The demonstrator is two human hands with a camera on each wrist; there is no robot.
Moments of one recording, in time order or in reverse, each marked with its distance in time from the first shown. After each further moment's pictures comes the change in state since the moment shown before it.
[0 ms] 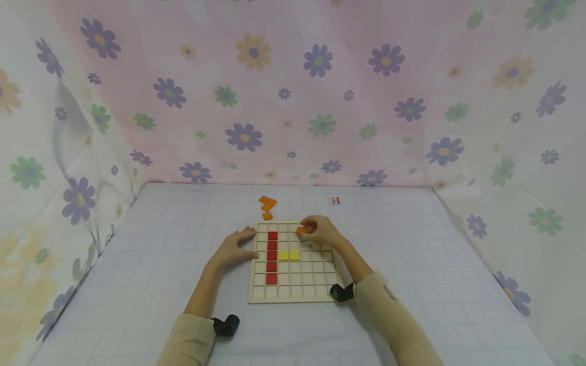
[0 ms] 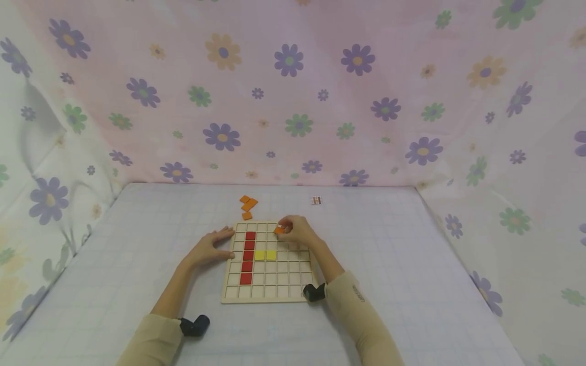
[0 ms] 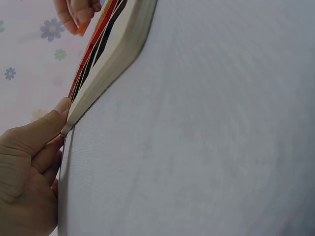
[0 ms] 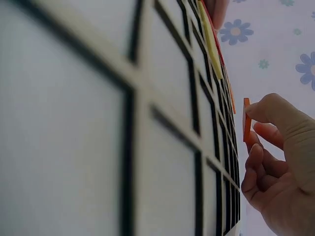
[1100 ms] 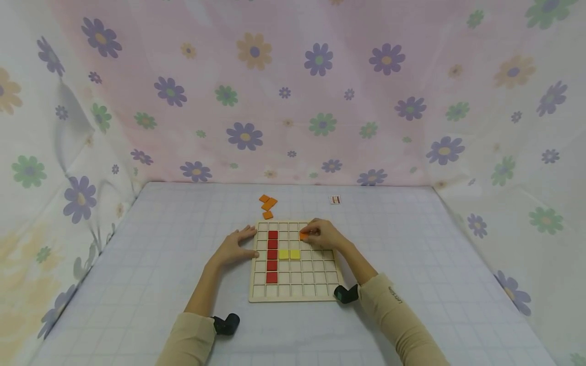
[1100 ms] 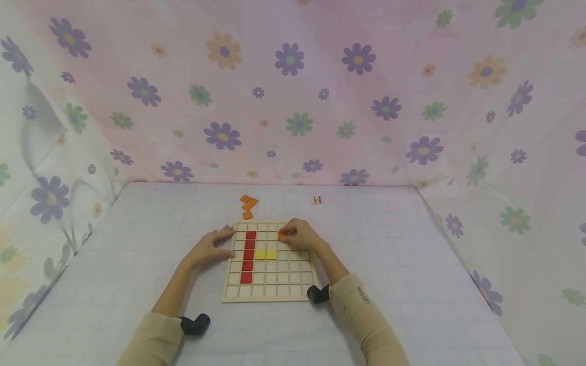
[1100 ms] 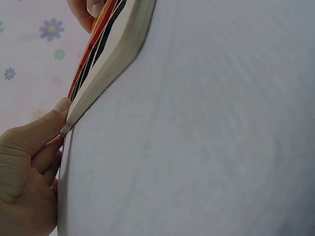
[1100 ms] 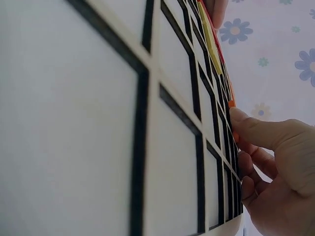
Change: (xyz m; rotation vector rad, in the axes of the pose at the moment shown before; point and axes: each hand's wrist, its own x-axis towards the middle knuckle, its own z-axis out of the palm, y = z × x) left_hand -0.002 0.002 0.001 -0.012 0.005 -0.004; right_hand -0.010 0.008 -0.002 -0.081 -0.098 -0.028
